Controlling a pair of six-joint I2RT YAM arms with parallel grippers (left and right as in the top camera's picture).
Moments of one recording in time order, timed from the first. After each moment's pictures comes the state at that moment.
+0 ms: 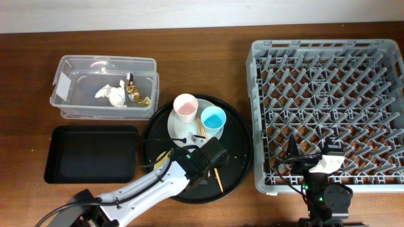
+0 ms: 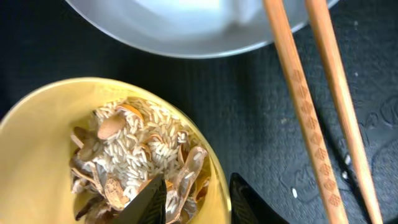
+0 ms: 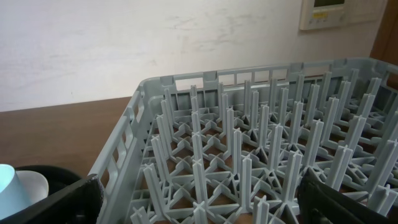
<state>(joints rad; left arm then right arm) -0.89 1.55 0.89 -0.78 -0.27 -0.68 -0.06 0.01 0.01 -0.07 0.01 0.11</state>
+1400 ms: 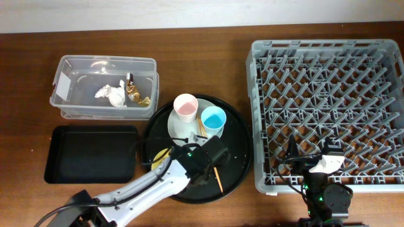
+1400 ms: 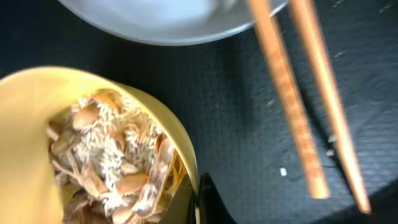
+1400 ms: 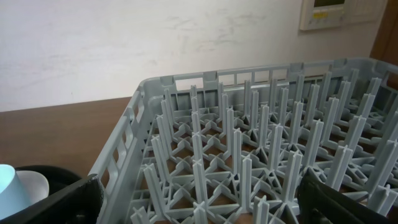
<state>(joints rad) -0.89 1.55 0.93 -0.84 -0.22 -0.65 -0.06 0.01 0.01 -0.07 0.01 0.11</state>
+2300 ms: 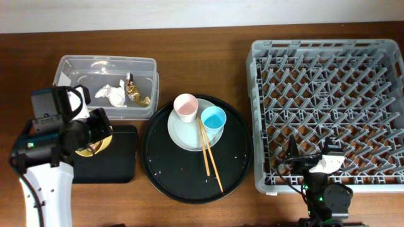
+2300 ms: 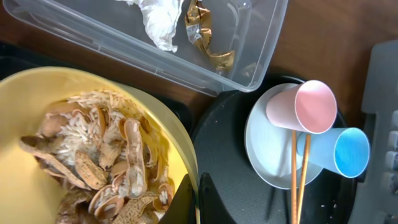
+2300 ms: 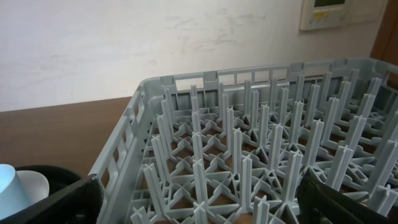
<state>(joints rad) 0.20 1.20 1.23 -1.06 0.23 -0.22 -0.06 0.01 0.01 -0.07 0.01 0.11</state>
